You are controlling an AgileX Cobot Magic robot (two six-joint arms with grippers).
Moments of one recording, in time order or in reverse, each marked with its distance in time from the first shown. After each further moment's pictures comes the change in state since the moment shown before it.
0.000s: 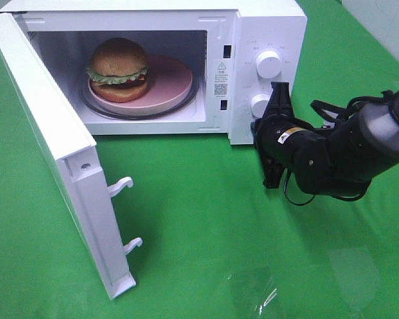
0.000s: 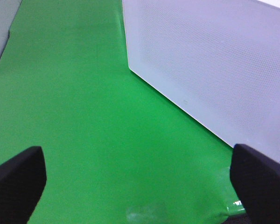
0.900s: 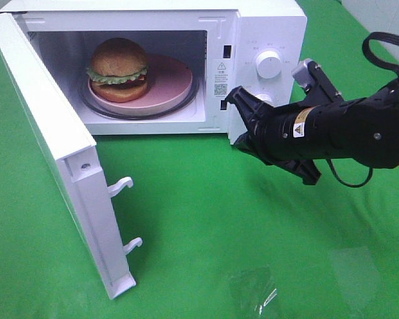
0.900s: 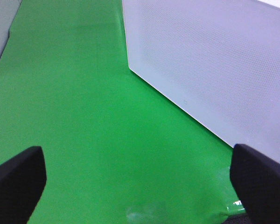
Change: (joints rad) left arm 0.000 0.000 0.000 0.000 0.000 0.000; right arm 0.002 -0.350 0.064 -0.571 0.608 -0.321
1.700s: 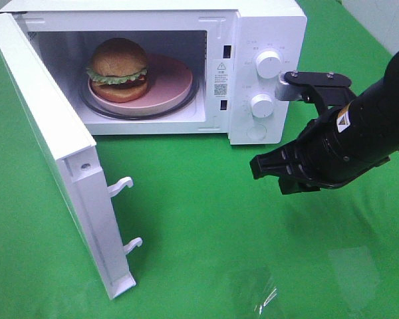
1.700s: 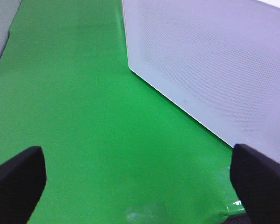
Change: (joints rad) left arm 0.000 0.000 0.000 0.000 0.000 0.000; right arm 0.000 -0.201 -0.031 0.162 0.635 -0.872
